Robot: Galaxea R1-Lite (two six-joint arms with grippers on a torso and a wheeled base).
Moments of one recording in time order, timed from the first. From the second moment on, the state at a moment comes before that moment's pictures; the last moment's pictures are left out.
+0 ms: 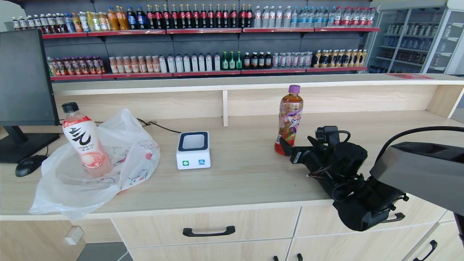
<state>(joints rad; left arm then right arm) 0.00 0.00 0.00 -0.02 0.00 0.07 0.34 2.28 -0.84 -1.57 -0.13 0.09</state>
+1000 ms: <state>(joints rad) 0.00 0.00 0.00 -0.02 0.00 0.07 0.29 2.25 -0.76 -1.57 -0.13 0.10</state>
